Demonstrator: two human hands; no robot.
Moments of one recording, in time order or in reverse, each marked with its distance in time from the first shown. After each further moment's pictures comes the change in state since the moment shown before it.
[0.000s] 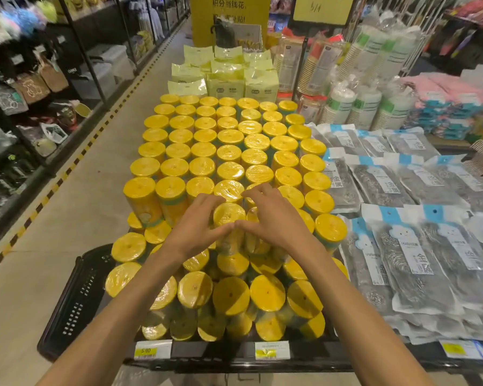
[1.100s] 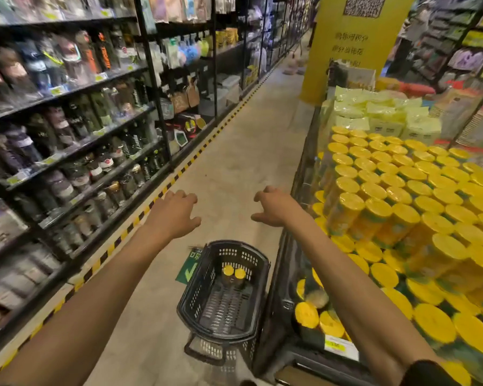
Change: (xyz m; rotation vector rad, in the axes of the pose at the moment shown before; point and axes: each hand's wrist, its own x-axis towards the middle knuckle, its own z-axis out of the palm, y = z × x) left_hand -0.234 -0.285 -0.351 0.701 -0.069 -0.496; right_hand 0.131 -0.430 0.128 -0.253 -0.304 -0.224
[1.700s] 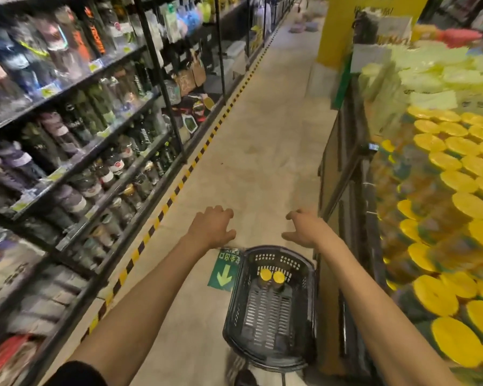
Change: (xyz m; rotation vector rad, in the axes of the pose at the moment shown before) left_hand 0.195 -0.120 0.084 -0.047 -0.205 0.163; right_hand 0.184 -0.045 0.077 0.185 -0.185 0.209
